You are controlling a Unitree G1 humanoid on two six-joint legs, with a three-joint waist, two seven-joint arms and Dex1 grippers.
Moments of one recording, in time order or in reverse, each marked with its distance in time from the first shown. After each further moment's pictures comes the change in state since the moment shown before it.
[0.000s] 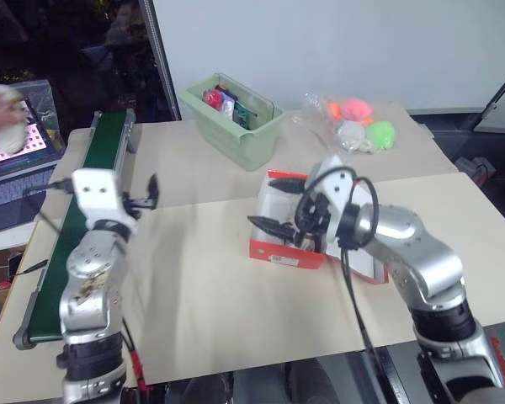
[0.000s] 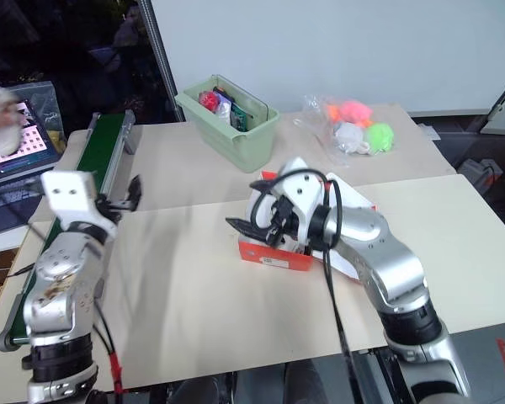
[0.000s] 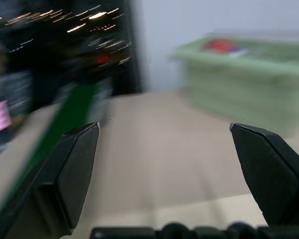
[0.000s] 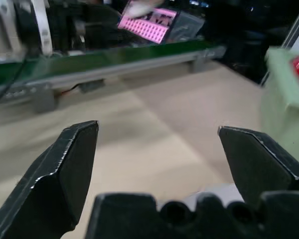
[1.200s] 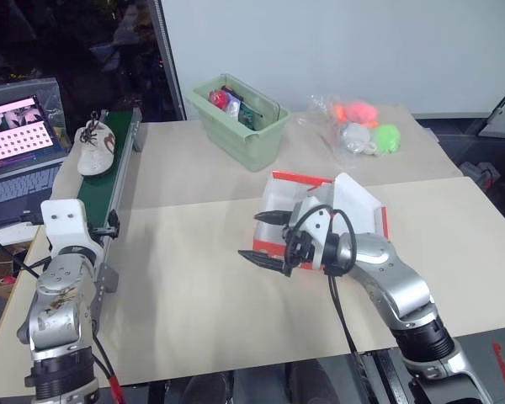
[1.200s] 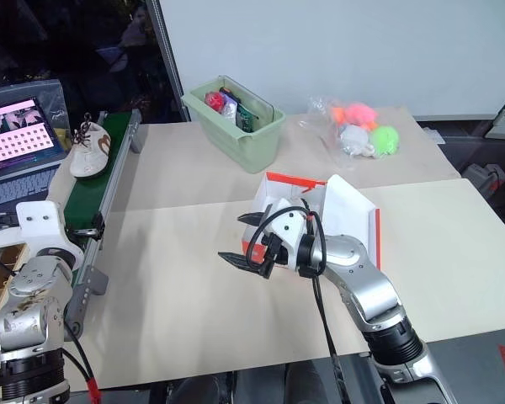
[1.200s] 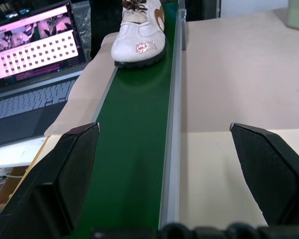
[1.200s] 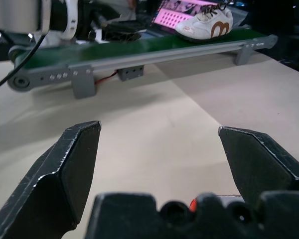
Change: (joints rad) left arm 0.030 0.099 0.045 0.128 0.001 0.081 0.030; right arm 0.072 0.020 0.110 0.064 -0.075 -0.164 0.165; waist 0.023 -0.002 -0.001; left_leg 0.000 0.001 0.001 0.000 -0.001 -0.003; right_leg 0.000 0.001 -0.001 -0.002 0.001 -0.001
